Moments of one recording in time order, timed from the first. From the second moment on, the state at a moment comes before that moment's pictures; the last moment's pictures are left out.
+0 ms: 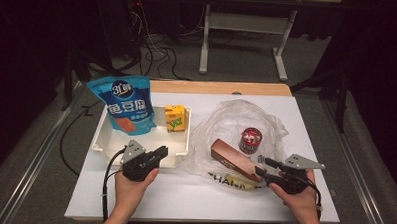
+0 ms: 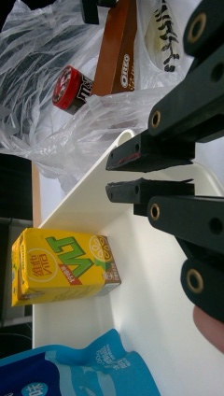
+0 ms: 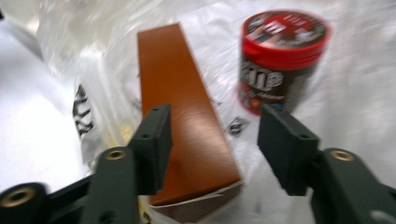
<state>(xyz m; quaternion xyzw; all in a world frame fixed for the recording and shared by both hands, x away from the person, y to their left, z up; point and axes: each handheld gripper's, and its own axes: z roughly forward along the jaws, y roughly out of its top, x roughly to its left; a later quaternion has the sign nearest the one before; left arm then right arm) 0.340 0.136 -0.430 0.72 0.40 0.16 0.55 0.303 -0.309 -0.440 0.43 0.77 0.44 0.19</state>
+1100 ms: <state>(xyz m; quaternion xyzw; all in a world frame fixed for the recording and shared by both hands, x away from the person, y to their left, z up) 0.340 0.133 -0.432 0.72 0.40 0.15 0.55 0.313 -0.286 -0.458 0.40 0.82 0.38 0.16</state>
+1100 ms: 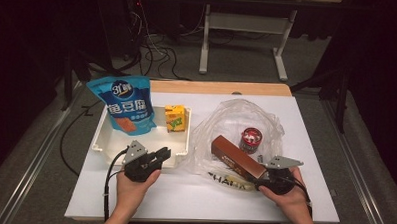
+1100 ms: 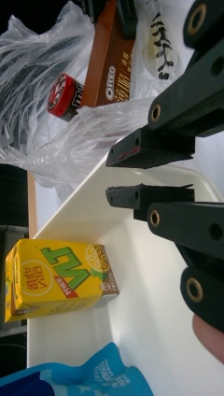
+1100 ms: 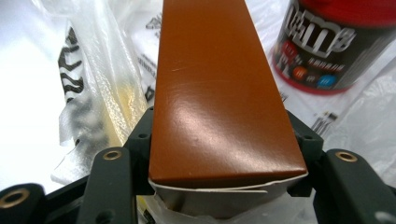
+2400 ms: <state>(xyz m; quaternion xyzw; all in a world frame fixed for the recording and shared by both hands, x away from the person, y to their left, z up) 0.338 0.124 -0.427 0.74 0.33 0.12 0.57 0.289 -0.258 -0.393 0.33 0.80 0.46 0.19</state>
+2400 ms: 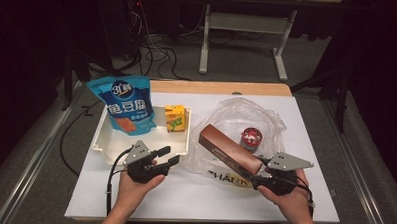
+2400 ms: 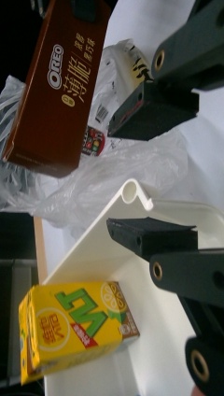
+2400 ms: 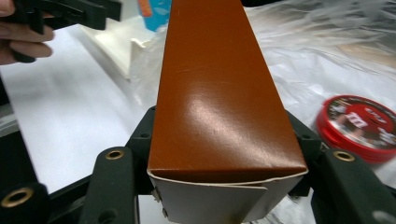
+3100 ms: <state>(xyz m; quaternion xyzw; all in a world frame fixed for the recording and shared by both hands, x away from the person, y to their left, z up) 0.340 0.109 -0.422 0.78 0.23 0.10 0.57 0.281 -0.237 -0.397 0.25 0.83 0.48 0.15</state>
